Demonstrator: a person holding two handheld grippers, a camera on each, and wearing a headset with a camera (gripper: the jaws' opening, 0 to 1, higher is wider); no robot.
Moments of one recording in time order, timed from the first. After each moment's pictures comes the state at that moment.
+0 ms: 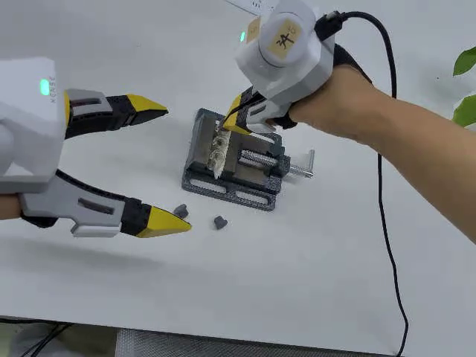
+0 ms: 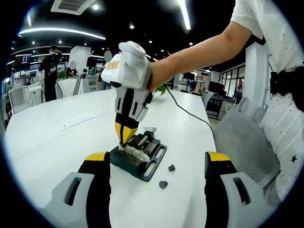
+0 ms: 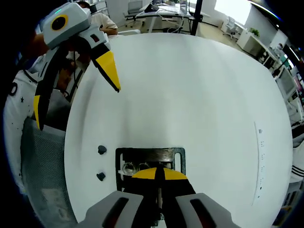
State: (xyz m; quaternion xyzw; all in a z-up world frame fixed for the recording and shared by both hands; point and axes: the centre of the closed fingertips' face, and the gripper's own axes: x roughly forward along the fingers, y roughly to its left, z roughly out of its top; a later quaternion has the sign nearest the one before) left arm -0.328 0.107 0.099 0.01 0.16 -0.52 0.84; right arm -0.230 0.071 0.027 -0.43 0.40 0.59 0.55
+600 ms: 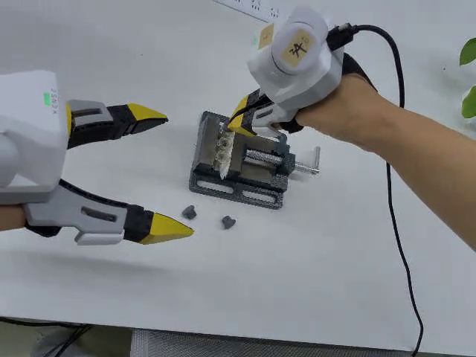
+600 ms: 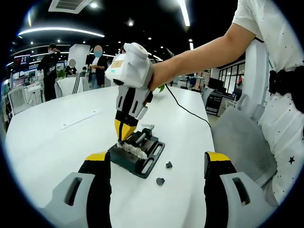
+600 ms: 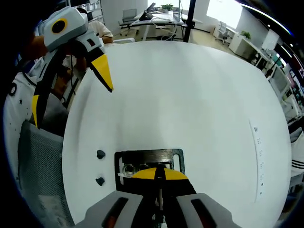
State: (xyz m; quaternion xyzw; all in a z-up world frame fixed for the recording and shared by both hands) left arm -0.336 0.106 0.103 0.02 0.17 -0.52 0.83; right arm -0.230 0.073 0.030 -0.40 0.38 0.59 0.58
